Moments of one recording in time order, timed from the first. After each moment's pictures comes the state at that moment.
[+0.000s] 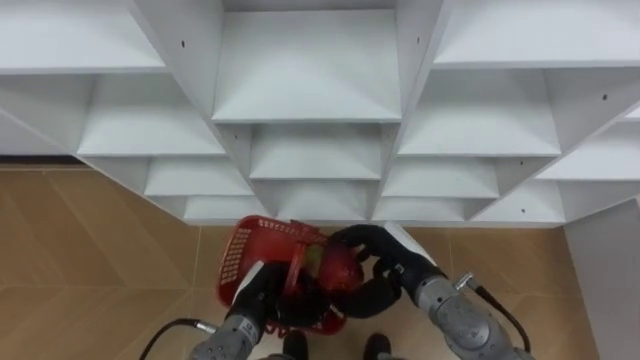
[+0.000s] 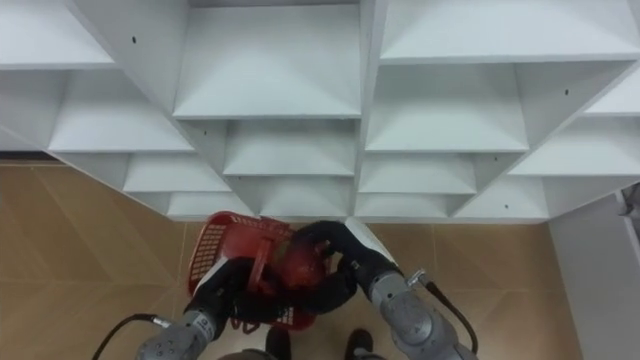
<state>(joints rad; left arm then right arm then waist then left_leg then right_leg) -0.02 0.15 -0.40 0.70 -0.13 -0.12 -0.01 -0.05 -0.26 0.42 0.46 -0.25 -0.11 0.09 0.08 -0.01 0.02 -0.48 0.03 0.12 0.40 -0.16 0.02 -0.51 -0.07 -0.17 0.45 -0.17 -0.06</state>
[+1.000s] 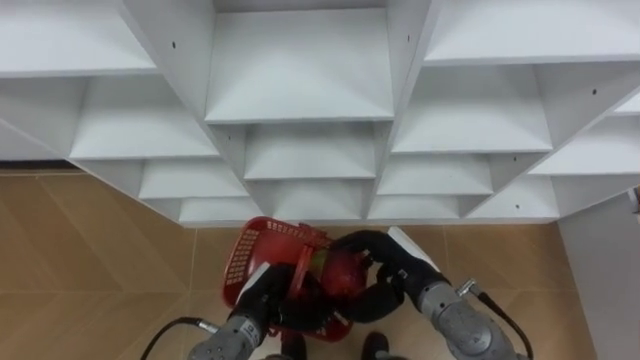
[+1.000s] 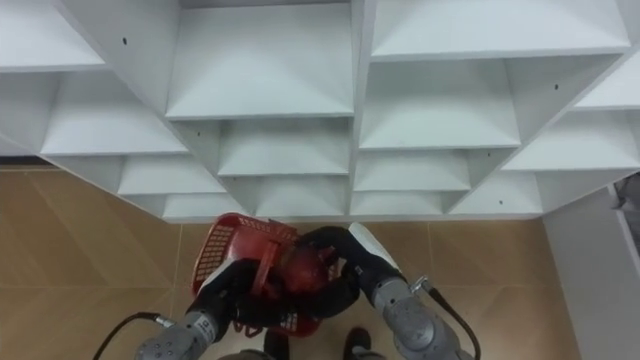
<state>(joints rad) -0.02 0.15 -0.40 0.69 -0.13 -0.12 -0.06 -0.04 -0.26 0.41 0.51 -0.24 -0.13 0.06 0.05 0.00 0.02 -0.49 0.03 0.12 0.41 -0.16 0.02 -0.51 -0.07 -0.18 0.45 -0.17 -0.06</state>
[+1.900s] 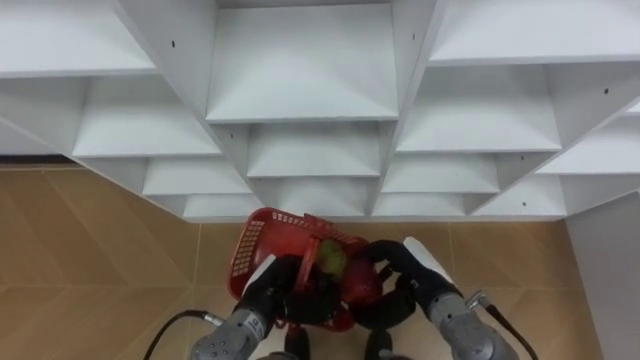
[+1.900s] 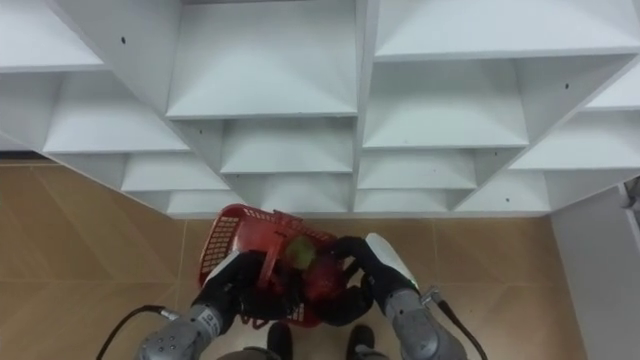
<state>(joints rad) -0.04 0.15 -0.39 0.69 -0.13 -0.14 -0.08 -0.08 -0.26 0.39 0.66 -0.34 -0.15 -0.03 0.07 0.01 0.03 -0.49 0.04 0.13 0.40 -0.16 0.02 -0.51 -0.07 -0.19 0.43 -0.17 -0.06</state>
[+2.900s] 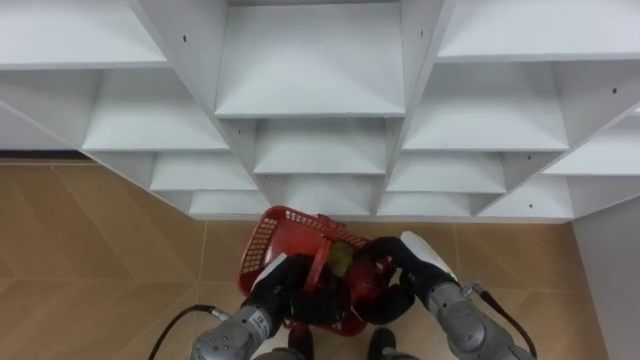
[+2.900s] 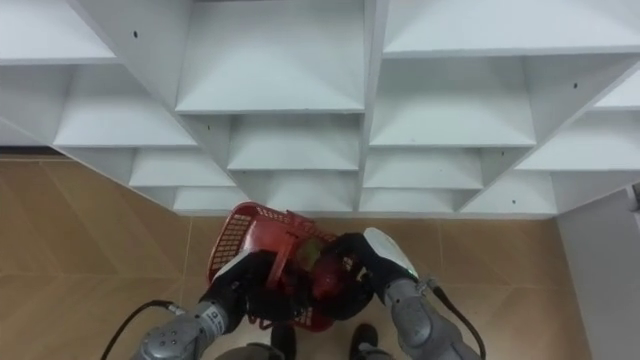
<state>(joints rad) -0.06 0.15 -0.42 0.69 -0.17 -0.14 -0.17 -0.15 -0.22 0.39 0.76 -0.43 -0.15 -0.07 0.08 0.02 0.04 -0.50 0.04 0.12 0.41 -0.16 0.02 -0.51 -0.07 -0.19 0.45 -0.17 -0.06</state>
